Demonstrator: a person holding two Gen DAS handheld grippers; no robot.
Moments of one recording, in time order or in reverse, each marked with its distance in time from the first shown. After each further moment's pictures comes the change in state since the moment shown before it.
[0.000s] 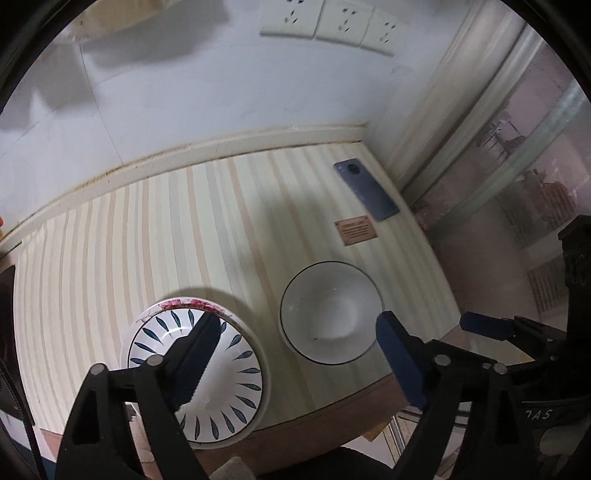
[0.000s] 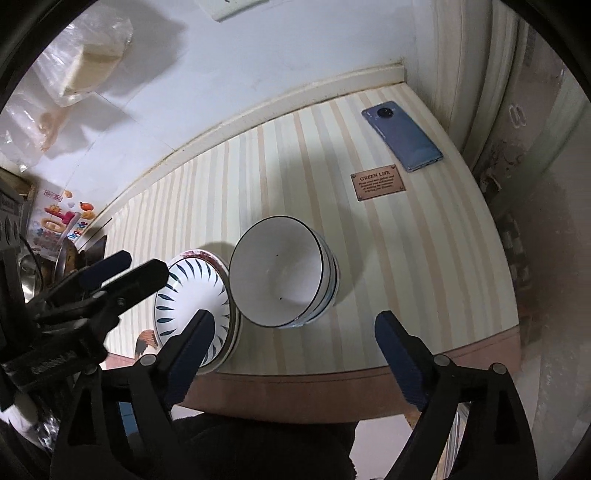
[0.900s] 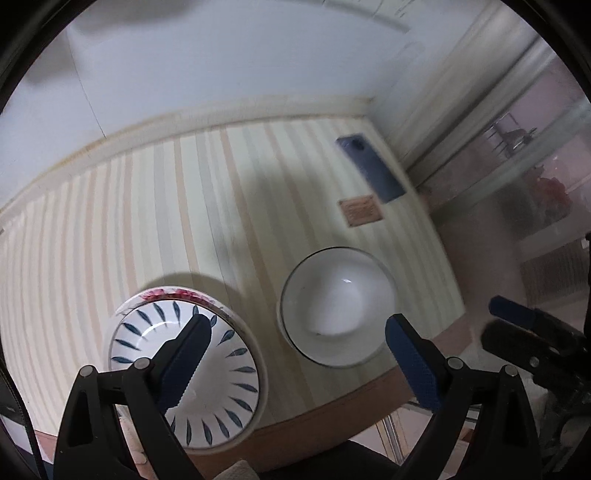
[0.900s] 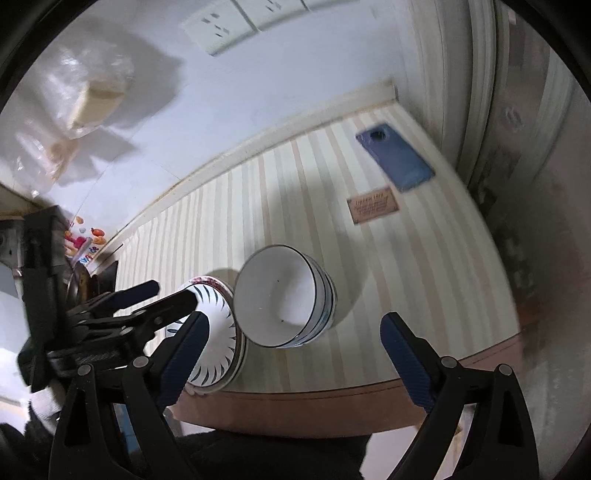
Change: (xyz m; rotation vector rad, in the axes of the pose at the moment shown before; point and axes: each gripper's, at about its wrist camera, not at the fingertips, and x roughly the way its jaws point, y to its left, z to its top) left arm 0.060 0.021 0.009 -0.040 0.119 -0.037; right arm -0.006 -0.028 0.009 0.064 -0.073 0.062
